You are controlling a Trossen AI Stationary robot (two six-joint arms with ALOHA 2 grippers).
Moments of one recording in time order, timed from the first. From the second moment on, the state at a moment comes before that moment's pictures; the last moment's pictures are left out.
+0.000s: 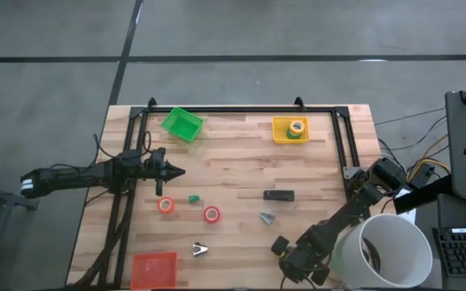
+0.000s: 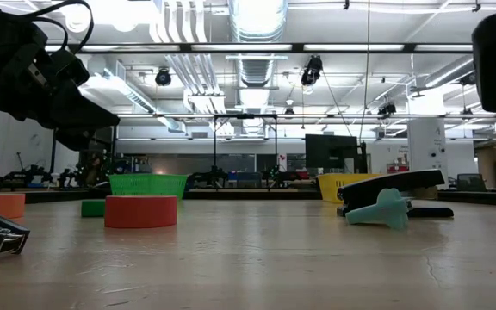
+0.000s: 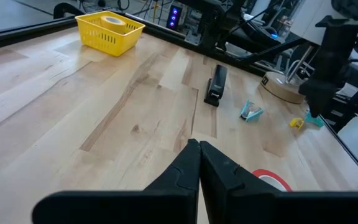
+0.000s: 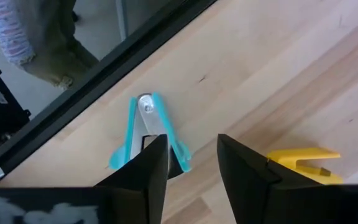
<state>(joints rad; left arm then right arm) 0.20 0.32 0.01 0.03 0.13 -0.29 0.74 1.87 1.19 -0.54 -0.21 -0.09</state>
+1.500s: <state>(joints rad) 0.20 0.32 0.01 0.03 0.13 -0.29 0.67 1.81 1.24 -0.57 -0.04 0.11</state>
